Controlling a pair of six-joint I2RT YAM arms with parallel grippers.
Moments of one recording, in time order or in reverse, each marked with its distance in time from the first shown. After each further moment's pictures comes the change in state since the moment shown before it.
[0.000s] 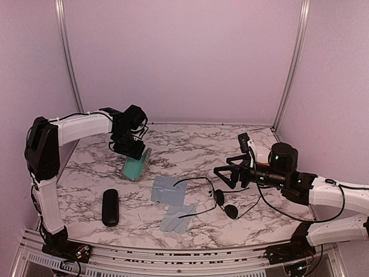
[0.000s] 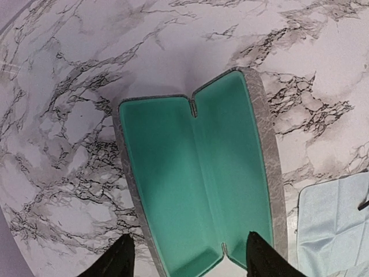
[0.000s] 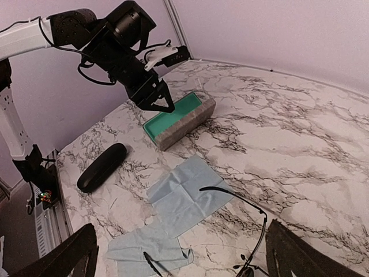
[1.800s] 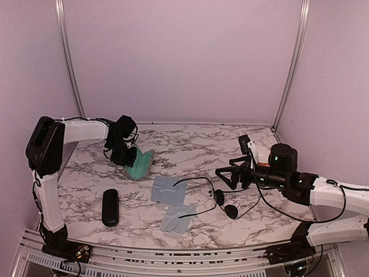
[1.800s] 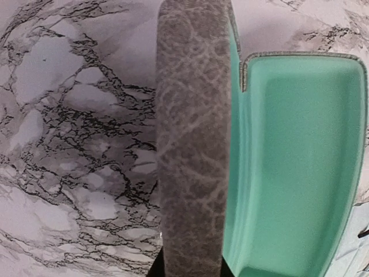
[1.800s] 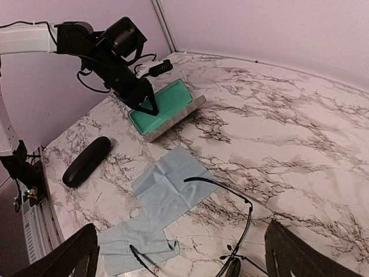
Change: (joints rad) left arm 0.119 0.051 -0.142 0.142 0.195 -0.157; right arm 0.000 -0.014 -0.002 -0.063 0.056 -0.023
